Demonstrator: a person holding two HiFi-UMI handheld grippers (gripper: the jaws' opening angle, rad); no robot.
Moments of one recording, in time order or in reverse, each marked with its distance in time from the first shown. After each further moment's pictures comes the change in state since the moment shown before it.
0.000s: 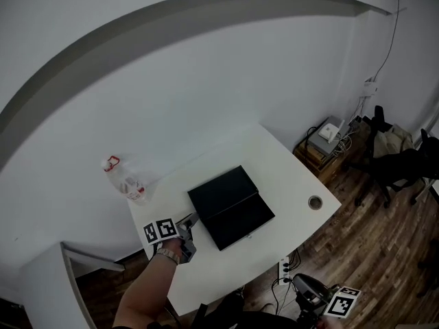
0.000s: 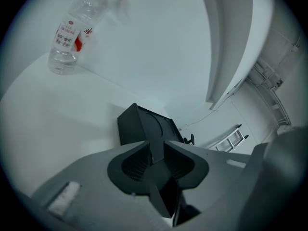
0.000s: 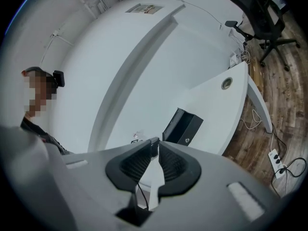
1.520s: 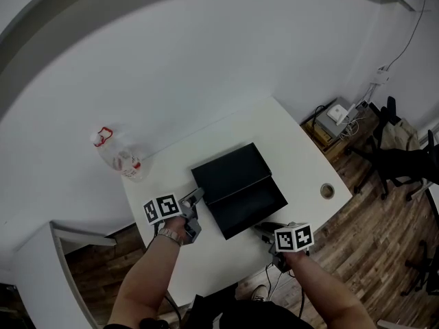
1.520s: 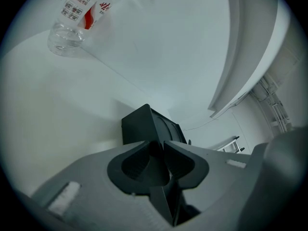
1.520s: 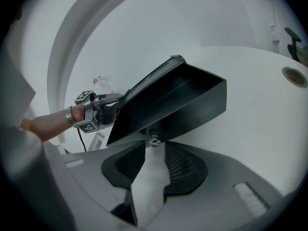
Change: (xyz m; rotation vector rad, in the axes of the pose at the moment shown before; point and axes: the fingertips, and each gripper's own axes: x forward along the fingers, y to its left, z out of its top) left arm 0.029 0.027 0.010 -0.134 0.002 -0.040; right arm 0.218 -0.127 -0.052 -0.319 0.597 -0.288
